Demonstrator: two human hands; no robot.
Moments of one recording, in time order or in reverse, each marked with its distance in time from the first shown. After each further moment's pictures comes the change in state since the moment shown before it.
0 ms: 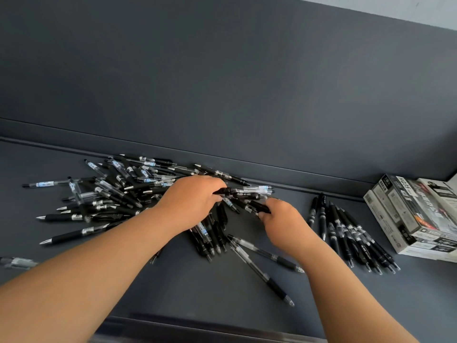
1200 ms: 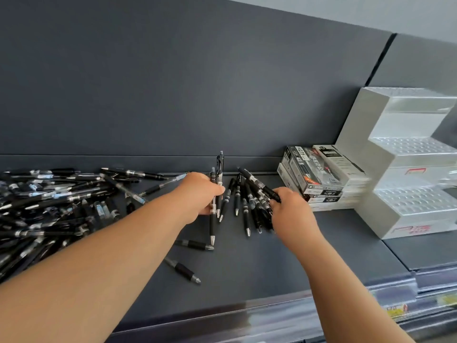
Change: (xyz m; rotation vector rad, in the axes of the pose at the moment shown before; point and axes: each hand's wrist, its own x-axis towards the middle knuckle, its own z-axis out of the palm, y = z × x) left_hand 0.065 0.161 0.062 -1.010 -0.261 -0.589; right_hand -0.068 0.127 -0.075 0.043 0.376 0.266
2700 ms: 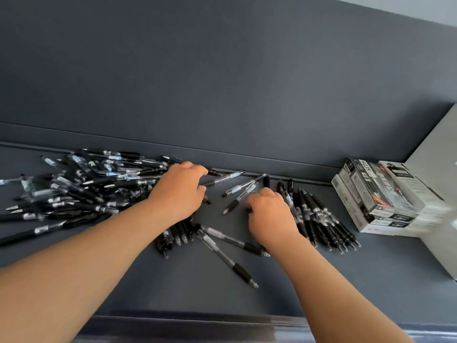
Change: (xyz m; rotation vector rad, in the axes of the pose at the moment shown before) left_hand -0.010 -0.048 -0.128 0.927 0.325 0.406; right_hand 0.002 -0.096 0.083 -0.395 -0.229 -0.374
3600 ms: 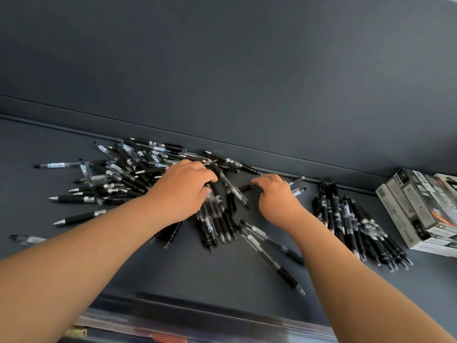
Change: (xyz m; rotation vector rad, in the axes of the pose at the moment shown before) left_hand -0.030 -0.067 -0.035 0.103 -0.016 0.122; right_hand 0.049 -0.051 0.017 0.274 -0.125 -0.082
